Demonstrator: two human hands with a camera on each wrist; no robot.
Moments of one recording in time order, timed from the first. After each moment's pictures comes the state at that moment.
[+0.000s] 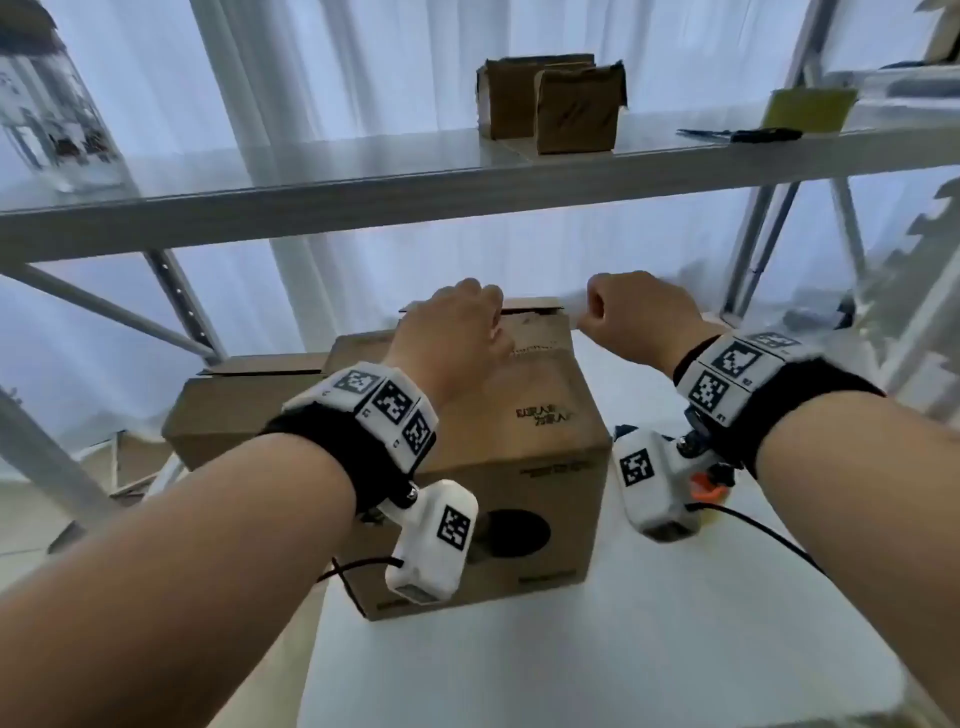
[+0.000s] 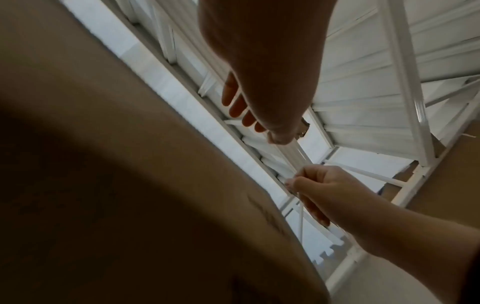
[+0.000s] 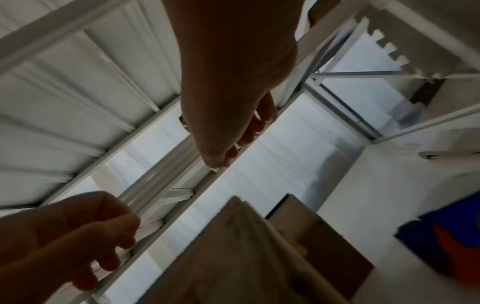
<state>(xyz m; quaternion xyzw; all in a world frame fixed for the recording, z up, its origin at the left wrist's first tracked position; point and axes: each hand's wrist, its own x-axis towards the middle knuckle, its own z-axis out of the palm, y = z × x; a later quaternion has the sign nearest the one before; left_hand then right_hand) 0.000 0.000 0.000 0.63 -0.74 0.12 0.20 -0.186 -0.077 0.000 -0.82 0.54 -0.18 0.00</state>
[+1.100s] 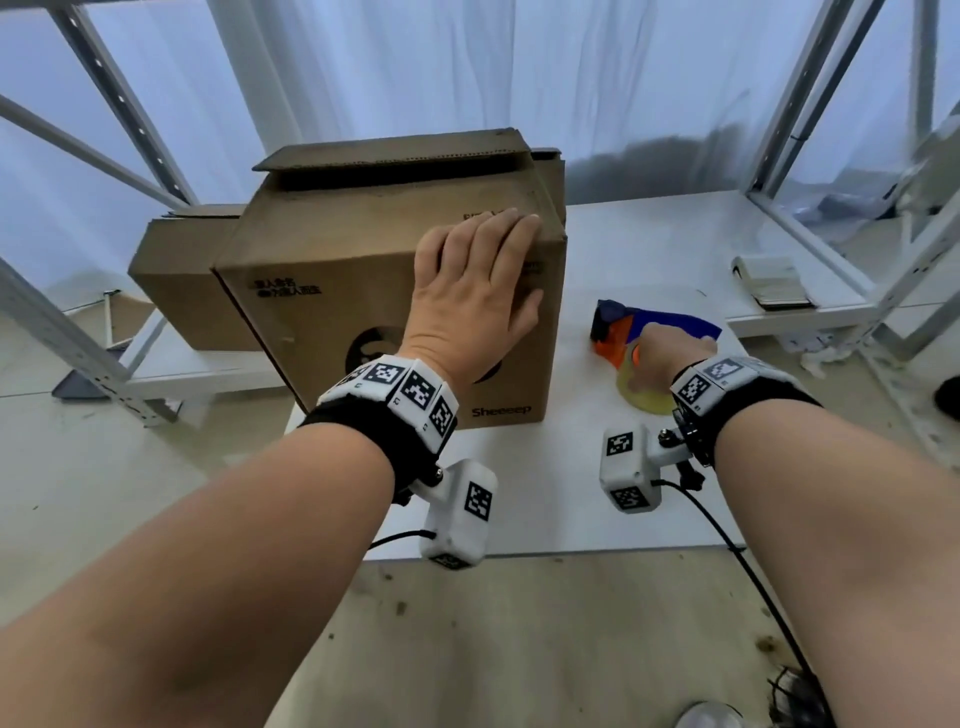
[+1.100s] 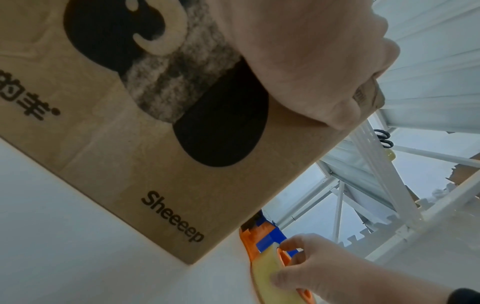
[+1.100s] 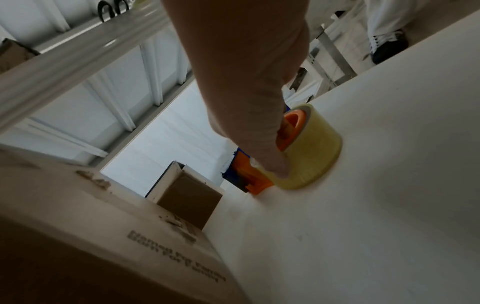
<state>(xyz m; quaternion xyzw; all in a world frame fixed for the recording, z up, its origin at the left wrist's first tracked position) -0.062 0.044 -0.149 0.57 -0.70 0.35 0.26 -0.260 -0.047 -0.188 -0.72 0.65 0.20 0.12</state>
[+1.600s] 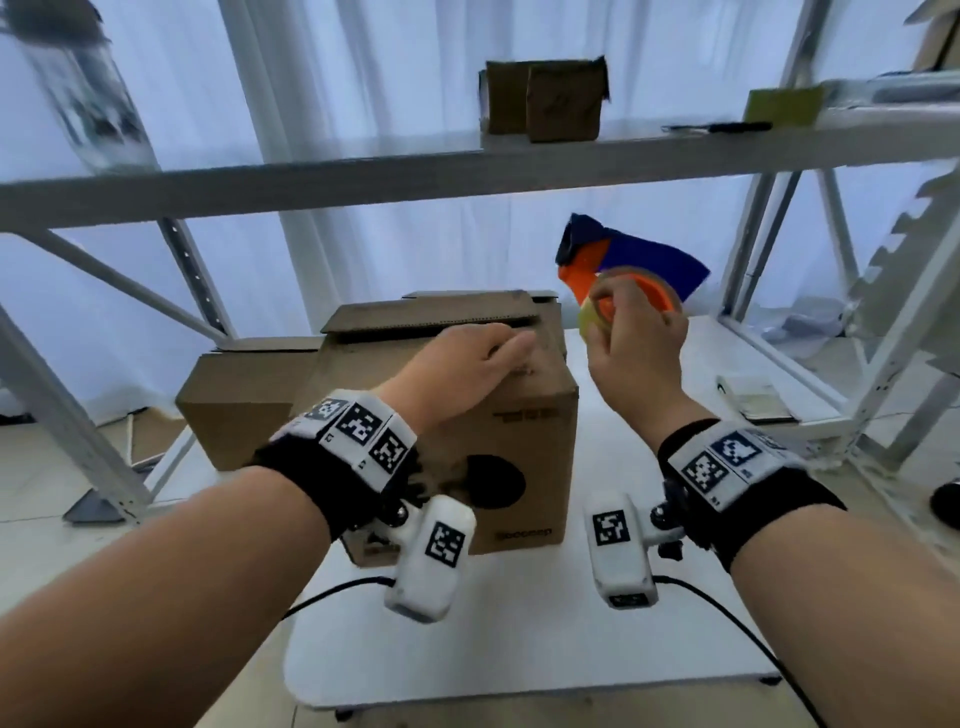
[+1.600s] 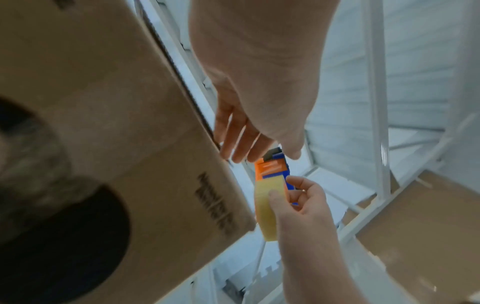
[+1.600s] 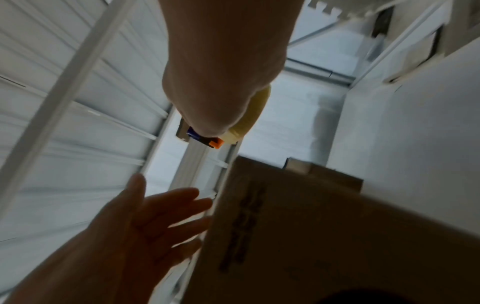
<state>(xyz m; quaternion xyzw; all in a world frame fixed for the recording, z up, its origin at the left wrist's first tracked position) -0.031 0.055 -0.037 0.59 -0.75 -0.09 0.27 -0.208 -0.010 -0.066 -0.75 0.47 -0.47 0.04</state>
